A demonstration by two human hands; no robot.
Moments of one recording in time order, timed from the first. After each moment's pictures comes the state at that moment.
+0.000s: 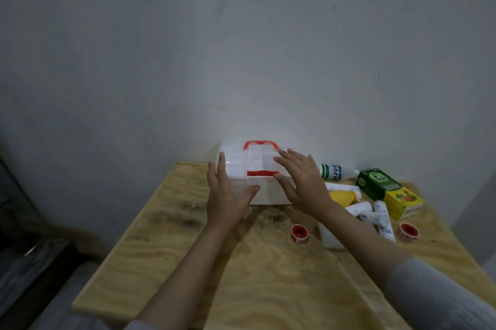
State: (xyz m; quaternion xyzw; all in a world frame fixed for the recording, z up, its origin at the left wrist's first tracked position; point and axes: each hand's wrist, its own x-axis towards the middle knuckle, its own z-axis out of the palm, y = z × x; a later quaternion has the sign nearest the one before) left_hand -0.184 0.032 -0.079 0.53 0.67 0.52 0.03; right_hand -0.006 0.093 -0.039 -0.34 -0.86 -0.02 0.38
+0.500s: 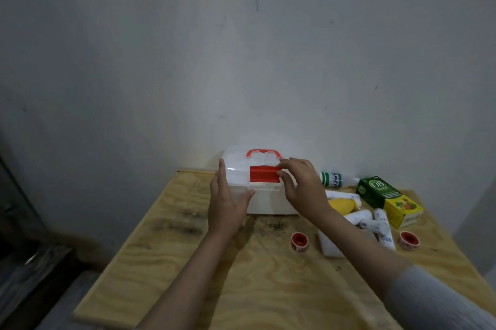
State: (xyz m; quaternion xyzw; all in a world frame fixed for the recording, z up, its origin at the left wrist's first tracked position) left_hand -0.181 0.031 -0.072 0.50 0.67 0.54 0.07; right_hand -0.014 0.090 -0.025 -0.34 -0.82 -0.01 0.47
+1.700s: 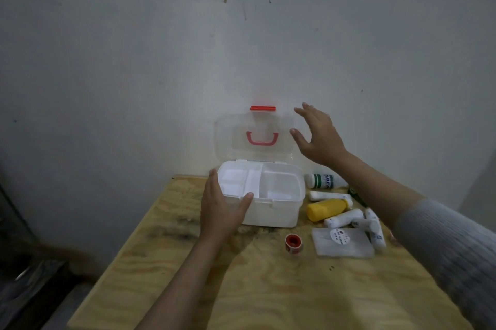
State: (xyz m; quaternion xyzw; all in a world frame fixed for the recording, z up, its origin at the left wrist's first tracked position) left_hand -0.185 0.027 -0.071 0.52 0.69 0.50 0.08; right_hand 0.024 0.151 0.059 -0.40 -0.83 -0.03 0.39
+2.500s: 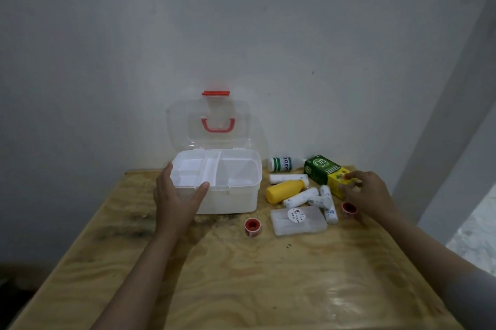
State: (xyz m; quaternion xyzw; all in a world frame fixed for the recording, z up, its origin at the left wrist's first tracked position) left_hand -0.187 0.036 -0.083 0.50 0.67 0.54 0.07; right_hand 0.218 0.108 -0.066 -0.67 -0.66 0.07 0.33
